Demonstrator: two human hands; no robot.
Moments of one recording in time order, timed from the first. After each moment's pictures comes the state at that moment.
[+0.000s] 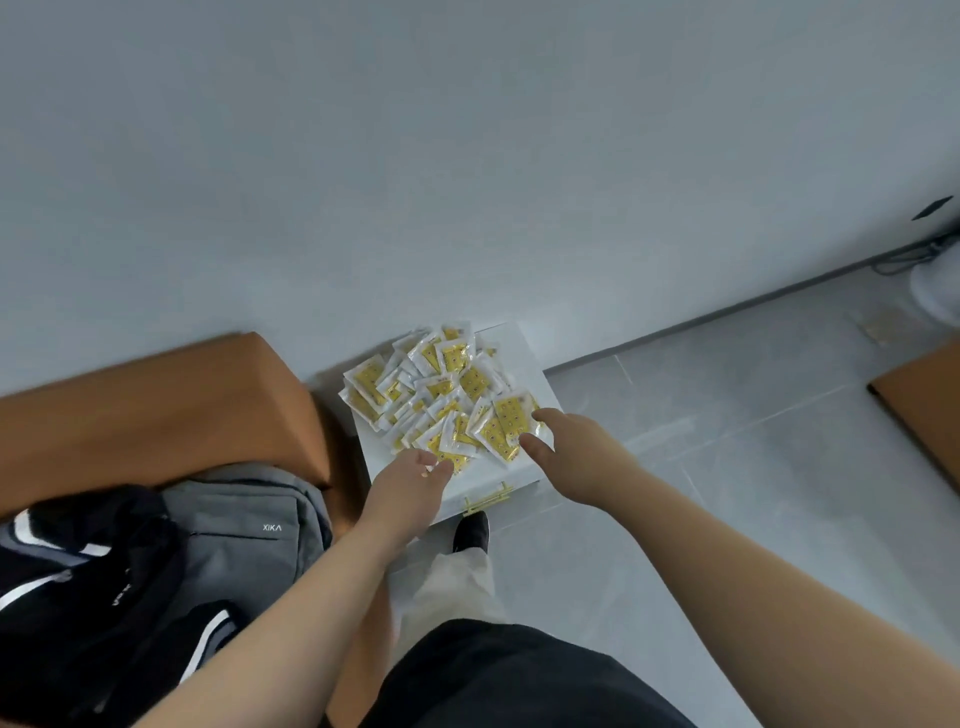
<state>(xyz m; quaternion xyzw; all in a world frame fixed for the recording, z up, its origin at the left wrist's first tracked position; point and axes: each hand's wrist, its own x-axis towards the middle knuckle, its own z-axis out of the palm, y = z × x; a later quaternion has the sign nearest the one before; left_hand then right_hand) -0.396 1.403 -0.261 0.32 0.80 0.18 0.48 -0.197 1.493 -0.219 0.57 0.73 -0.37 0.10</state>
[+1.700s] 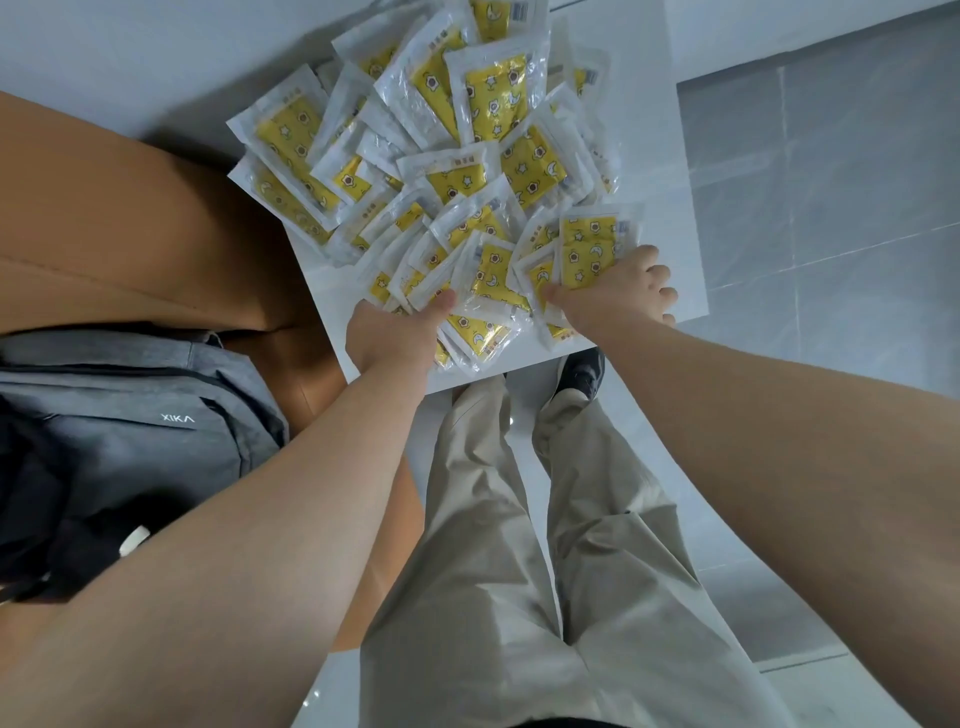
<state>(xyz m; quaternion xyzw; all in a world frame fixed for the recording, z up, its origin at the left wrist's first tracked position) -0.451 1.535 -0.570 -0.06 0.88 0.21 0.41 -0.283 1.639 -0.580 0.79 0.46 -0.35 0.21</state>
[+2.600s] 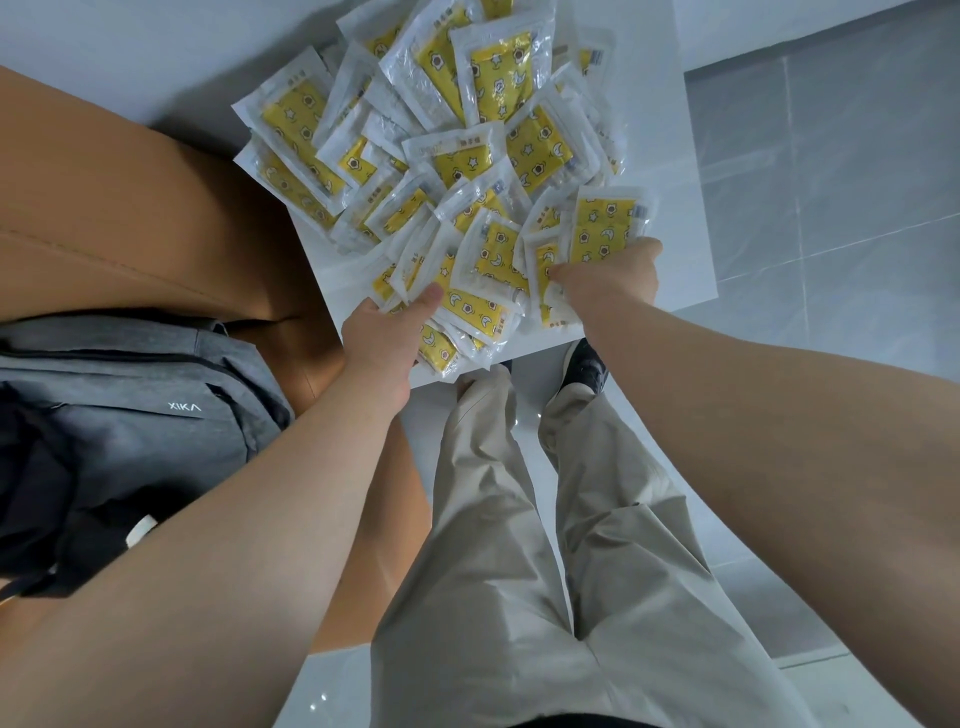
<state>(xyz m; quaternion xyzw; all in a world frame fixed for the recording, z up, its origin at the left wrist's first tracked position) -0.464 1.509 -0.562 -0.11 0.76 0.36 0.52 -0.288 1.628 -0.592 0.83 0.32 -0.45 0.01</state>
